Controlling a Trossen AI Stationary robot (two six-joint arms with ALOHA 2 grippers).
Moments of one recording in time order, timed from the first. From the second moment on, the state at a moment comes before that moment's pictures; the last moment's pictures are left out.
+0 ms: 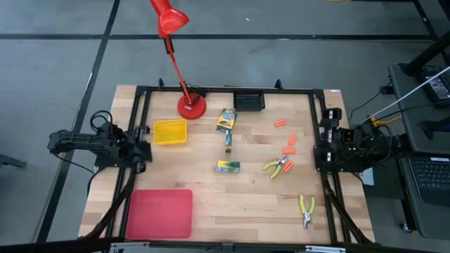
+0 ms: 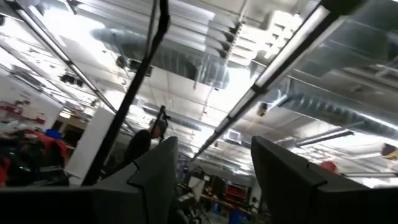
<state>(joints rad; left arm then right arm) 0.01 0.15 0.01 0.72 0.47 0.47 0.10 0.05 0.17 0.56 -0.09 -0.32</state>
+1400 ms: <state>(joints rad) -0.04 1.00 0.66 0.10 -1.03 0.35 0.10 0.65 0.66 0.04 0.36 -0.41</state>
